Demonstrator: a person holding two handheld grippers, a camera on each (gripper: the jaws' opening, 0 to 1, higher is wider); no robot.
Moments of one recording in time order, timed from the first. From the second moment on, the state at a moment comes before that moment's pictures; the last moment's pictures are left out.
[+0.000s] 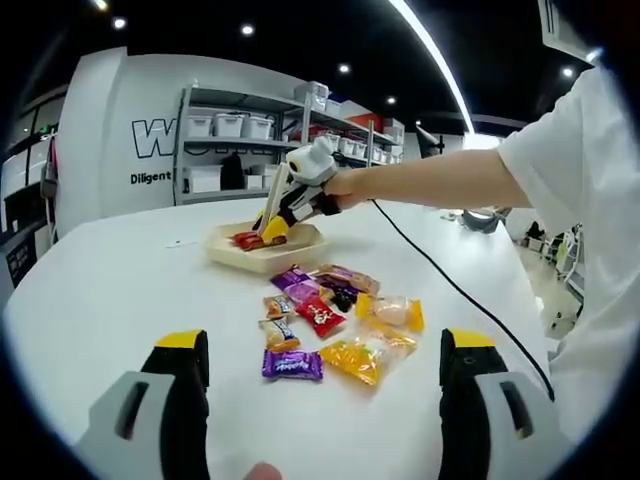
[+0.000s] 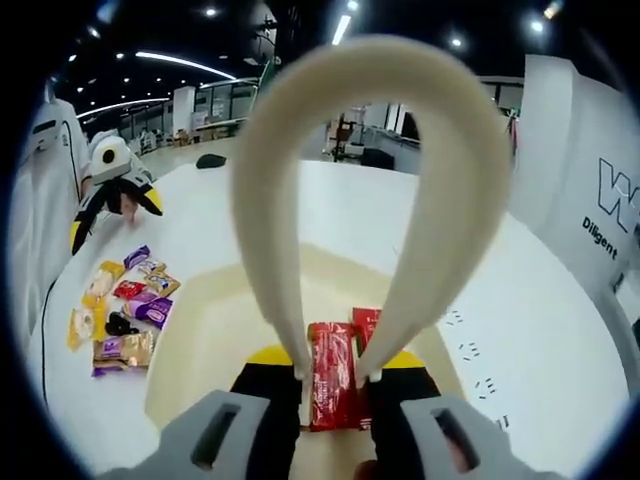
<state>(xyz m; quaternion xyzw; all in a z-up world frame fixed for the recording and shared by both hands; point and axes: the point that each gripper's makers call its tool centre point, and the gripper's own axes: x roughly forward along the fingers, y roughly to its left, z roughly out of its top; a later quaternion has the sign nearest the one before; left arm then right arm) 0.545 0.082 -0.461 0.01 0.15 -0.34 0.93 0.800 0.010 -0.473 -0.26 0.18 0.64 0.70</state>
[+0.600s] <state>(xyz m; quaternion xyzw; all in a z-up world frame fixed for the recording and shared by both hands) 0.541 0.078 -0.457 0.01 0.14 -0.34 0.93 0.778 0.000 -0.448 -0.22 0.17 0.64 0.72</state>
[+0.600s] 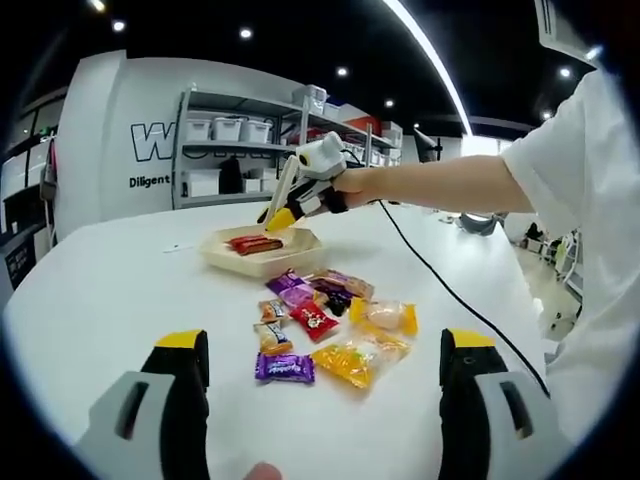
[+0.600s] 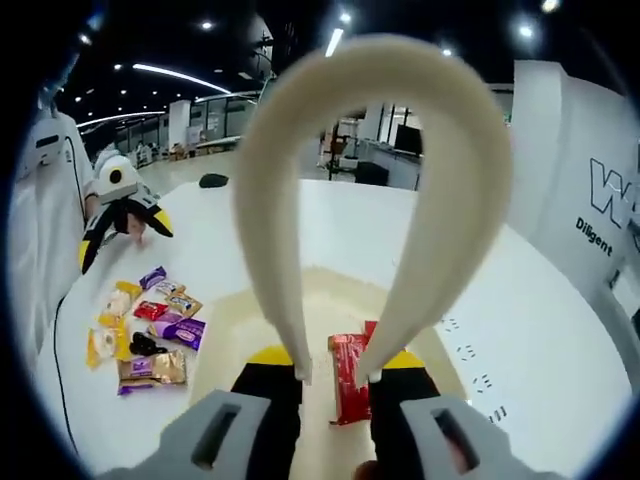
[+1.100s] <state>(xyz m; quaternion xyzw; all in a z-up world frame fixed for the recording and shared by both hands) 0.536 0.073 -0.454 0.01 0.14 -0.34 0.93 0.746 -0.009 -0.428 -0.19 0.16 0.62 0.74</state>
